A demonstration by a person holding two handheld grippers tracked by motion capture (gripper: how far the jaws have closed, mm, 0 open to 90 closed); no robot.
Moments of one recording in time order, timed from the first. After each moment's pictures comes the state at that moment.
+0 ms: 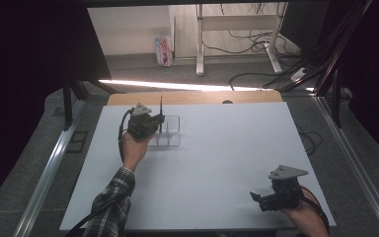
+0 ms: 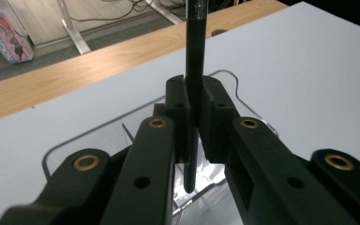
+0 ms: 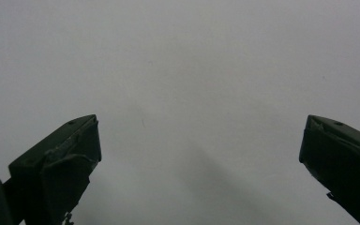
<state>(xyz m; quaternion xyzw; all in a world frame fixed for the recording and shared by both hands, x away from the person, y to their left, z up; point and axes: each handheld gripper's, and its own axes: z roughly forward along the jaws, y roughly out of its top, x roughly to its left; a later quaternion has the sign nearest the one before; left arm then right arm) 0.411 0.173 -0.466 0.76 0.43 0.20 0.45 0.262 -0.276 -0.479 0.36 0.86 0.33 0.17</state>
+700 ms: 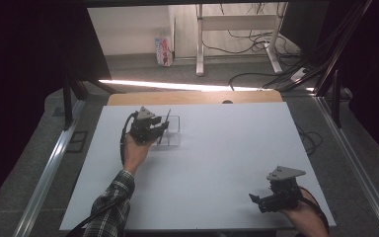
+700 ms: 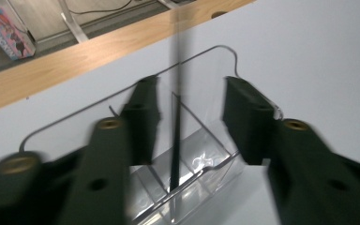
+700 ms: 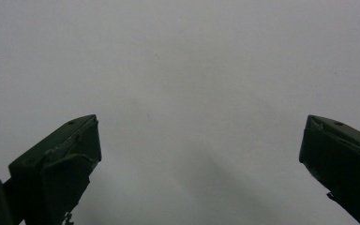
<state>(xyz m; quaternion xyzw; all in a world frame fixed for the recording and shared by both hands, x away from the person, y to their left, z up) 0.409 0.166 -0.471 0.77 0.42 0.21 0.43 0.261 -0.274 -0.481 0.36 0.86 0.32 0.16</state>
